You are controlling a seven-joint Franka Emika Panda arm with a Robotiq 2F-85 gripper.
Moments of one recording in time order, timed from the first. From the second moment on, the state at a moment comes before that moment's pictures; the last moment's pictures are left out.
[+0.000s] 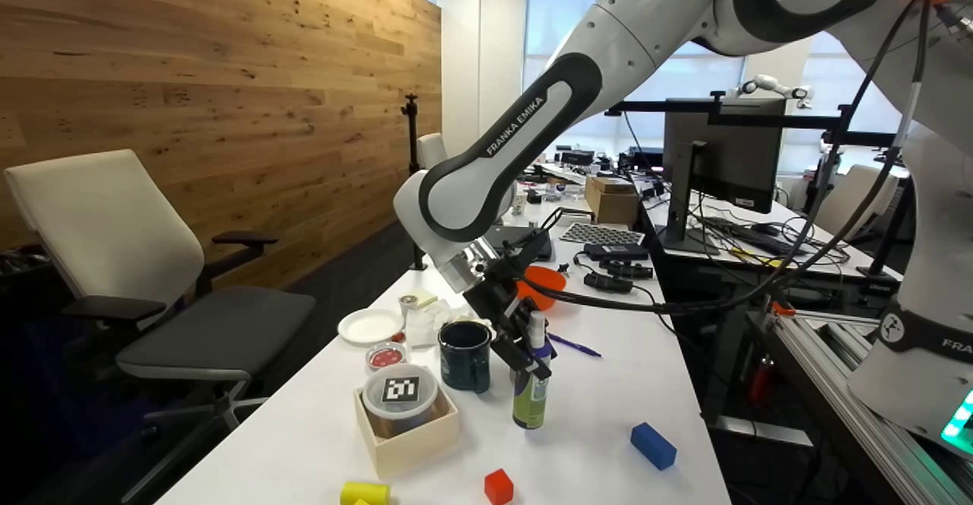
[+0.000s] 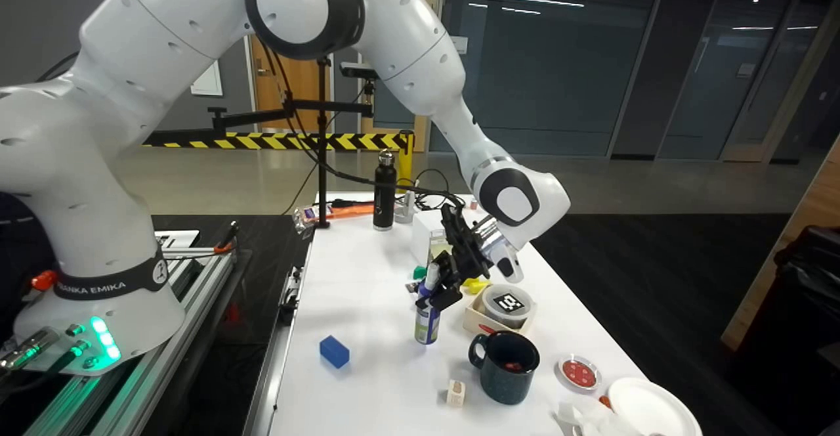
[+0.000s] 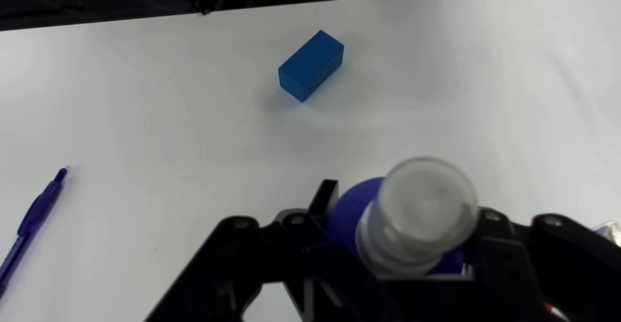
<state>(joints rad) 0.03 0.80 0.02 -1.60 0.07 1.69 0.14</state>
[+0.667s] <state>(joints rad) 0.03 0.81 0.01 -1.64 0.05 1.76 0.14</state>
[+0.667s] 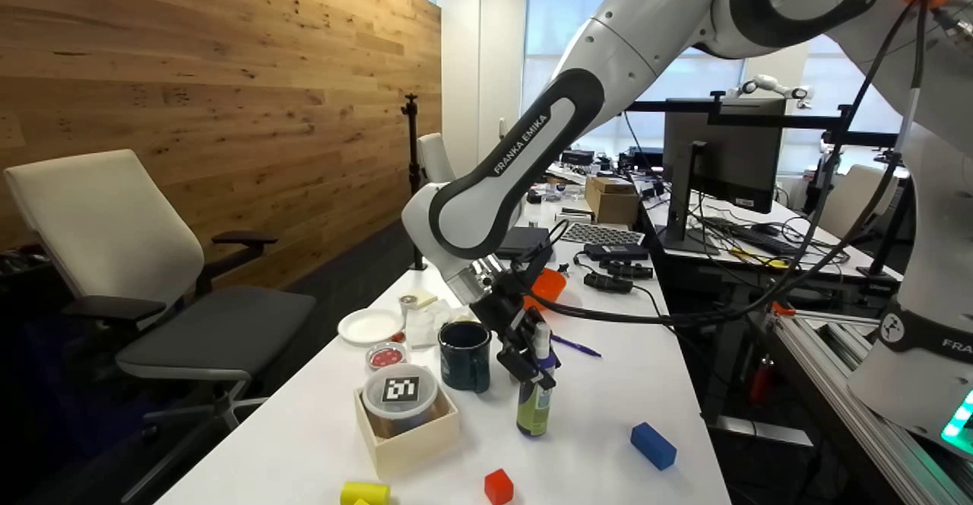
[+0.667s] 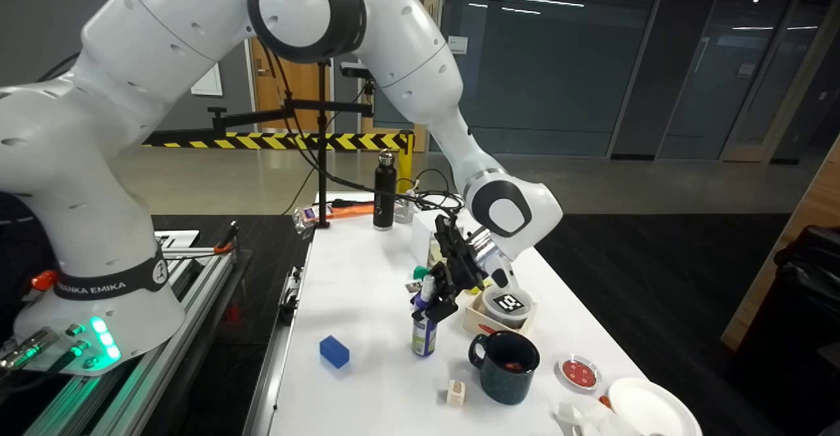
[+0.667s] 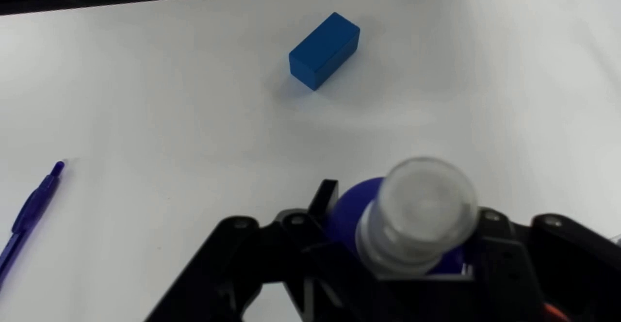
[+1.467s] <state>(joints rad) 0.06 0.81 -0.01 -1.65 0.01 1.76 0.14</state>
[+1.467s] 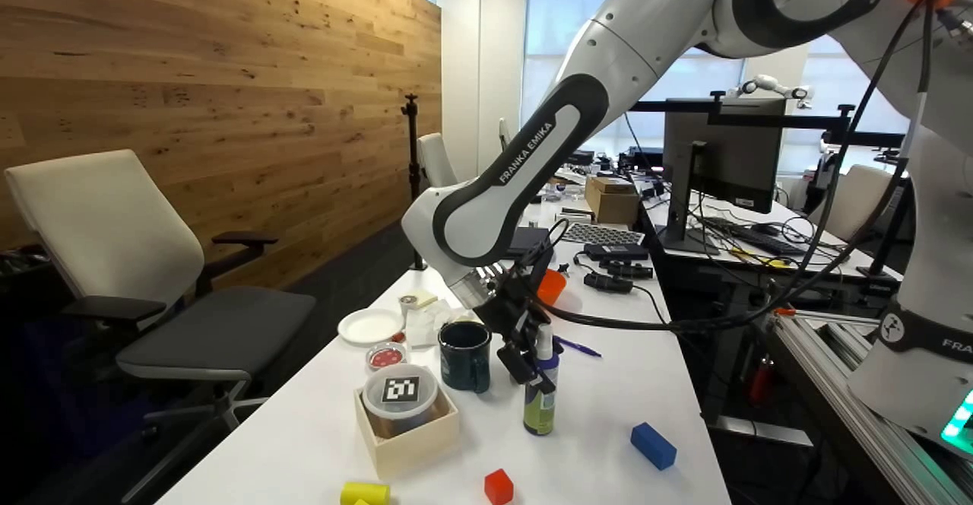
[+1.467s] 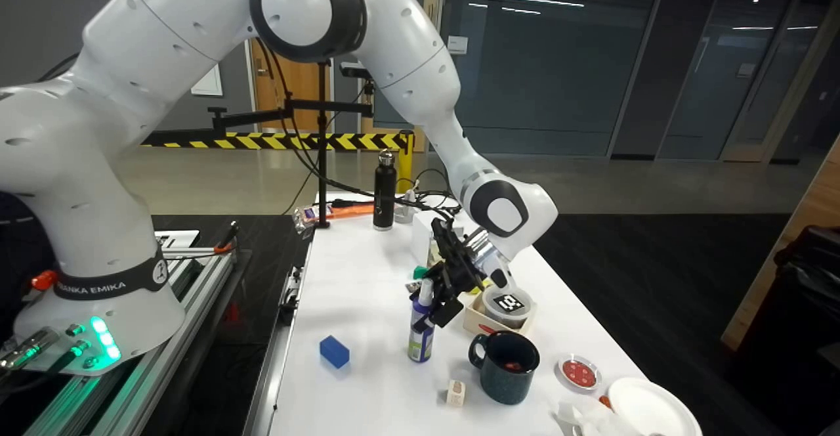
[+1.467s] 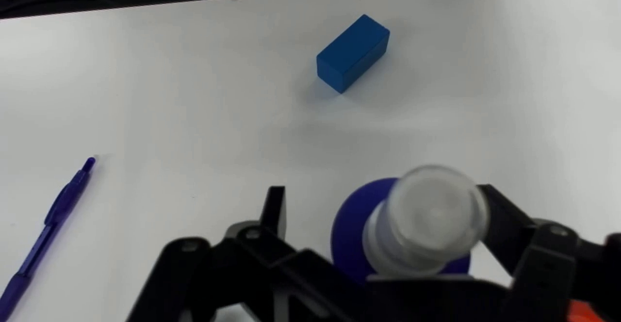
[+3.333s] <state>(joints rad) -0.09 0.35 -0.03 -1.84 0.05 2.17 -0.05</state>
